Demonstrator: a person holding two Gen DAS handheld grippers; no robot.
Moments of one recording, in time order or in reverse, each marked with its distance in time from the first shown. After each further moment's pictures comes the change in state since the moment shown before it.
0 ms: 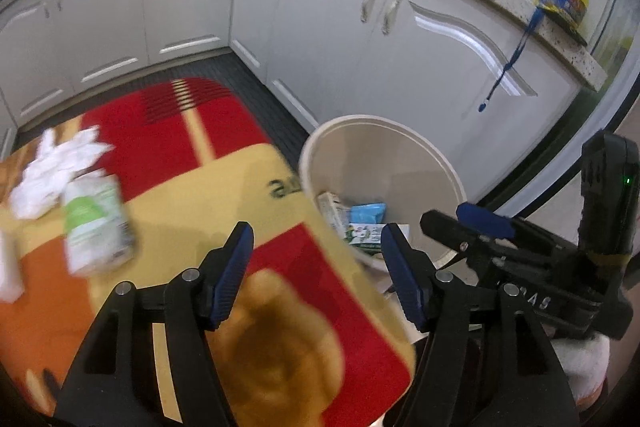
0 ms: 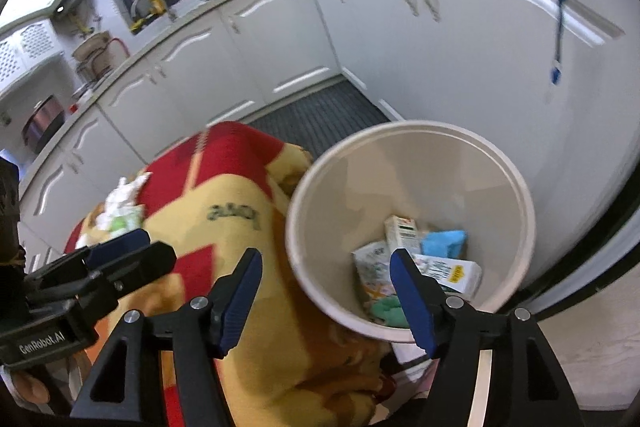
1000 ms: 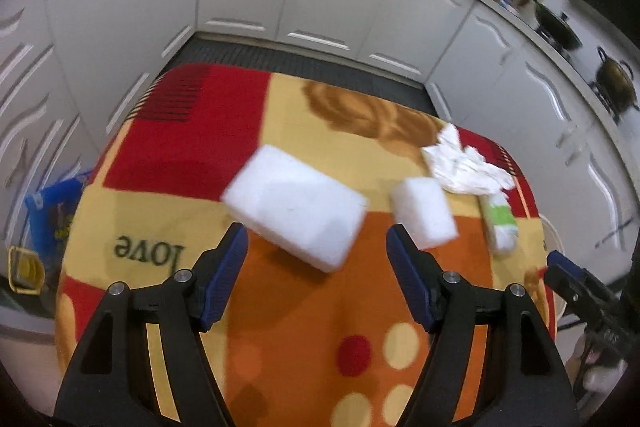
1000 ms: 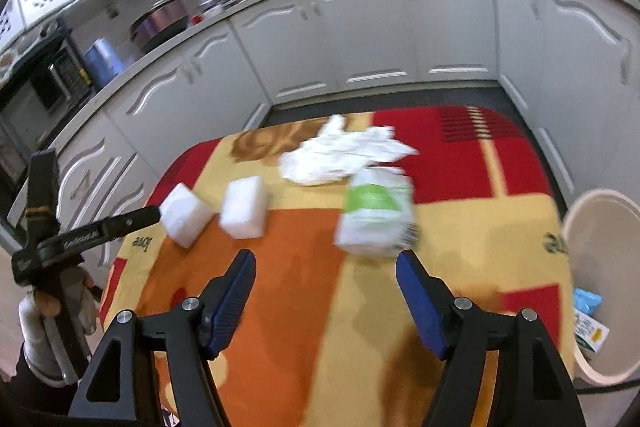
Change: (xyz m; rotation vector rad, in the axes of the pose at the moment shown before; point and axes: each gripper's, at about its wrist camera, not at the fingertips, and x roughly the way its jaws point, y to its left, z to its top) left arm -0.157 0.289 -0.105 -0.534 -0.098 0.354; right arm 0.054 0.238 -0.018 -0.349 0.124 0.311
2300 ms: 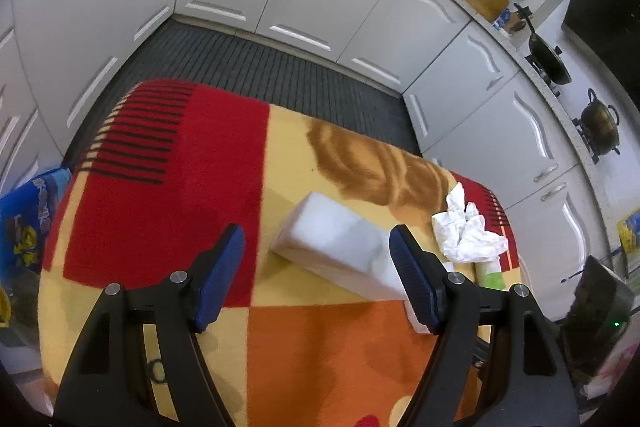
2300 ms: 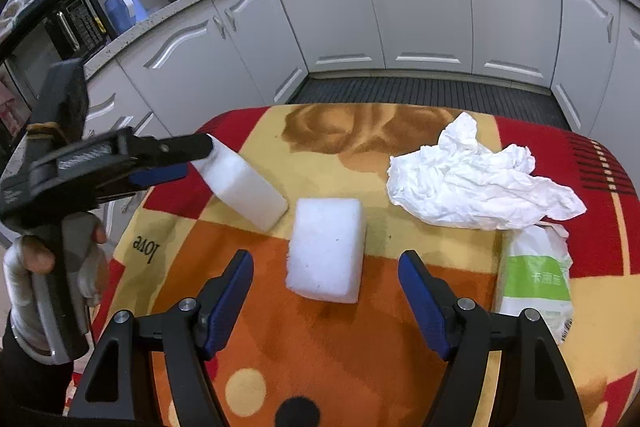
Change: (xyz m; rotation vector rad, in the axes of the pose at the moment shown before) left arm 0.047 0.036 0.070 -0.072 0.035 -0.169; right arm 0.104 0.070 0.031 -0.114 0.111 0.055
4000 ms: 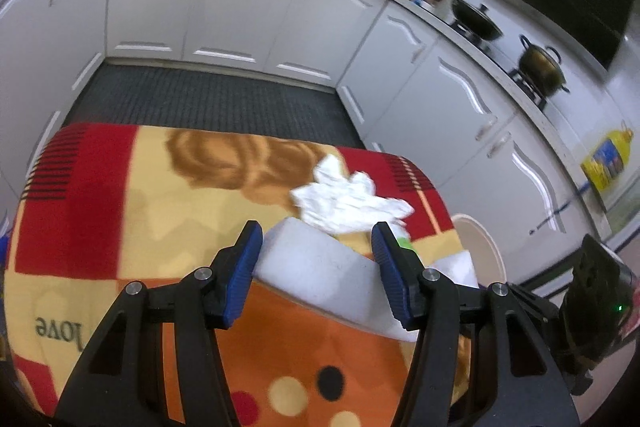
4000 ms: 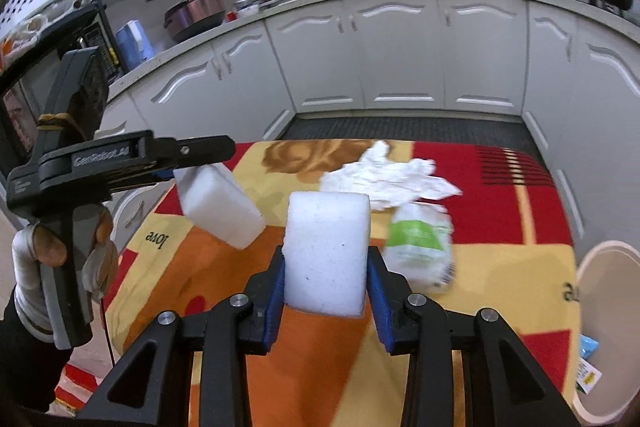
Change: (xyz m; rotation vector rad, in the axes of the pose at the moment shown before) left arm -0.025 -0.115 -0.039 0.221 -0.023 -0.134; right arm -0.105 -0.039 -0.041 -0.004 -0.163 -0.046
